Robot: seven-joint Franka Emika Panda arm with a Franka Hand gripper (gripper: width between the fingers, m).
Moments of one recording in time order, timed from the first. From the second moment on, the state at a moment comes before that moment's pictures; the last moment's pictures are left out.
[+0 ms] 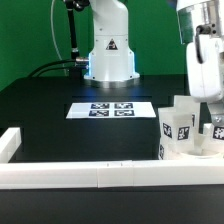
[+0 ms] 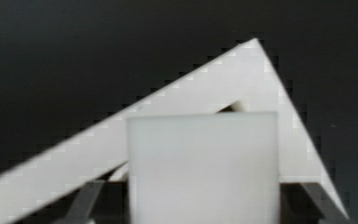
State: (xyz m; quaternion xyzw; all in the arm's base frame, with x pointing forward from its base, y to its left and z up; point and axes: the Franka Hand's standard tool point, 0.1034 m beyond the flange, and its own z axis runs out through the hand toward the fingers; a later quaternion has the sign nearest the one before) arm 0.625 0.124 0.076 -0.52 0.85 0.06 0.08
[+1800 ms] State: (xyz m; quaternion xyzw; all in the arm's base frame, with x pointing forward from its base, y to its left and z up) arm 0.632 0.131 0.103 -0.76 0.64 0.01 0.10
